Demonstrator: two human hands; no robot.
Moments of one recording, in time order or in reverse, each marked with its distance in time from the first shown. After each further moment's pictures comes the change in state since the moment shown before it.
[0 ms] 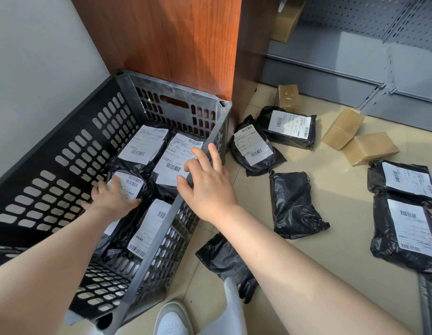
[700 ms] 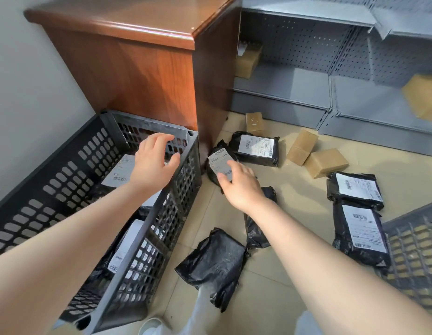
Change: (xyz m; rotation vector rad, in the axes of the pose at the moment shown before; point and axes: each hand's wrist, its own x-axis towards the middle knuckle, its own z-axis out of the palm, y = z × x) left_hand -0.114 0.173 -0.113 -0.411 0.539 0.777; right_hand -0.031 0.089 -0.107 0.109 0.032 0.331
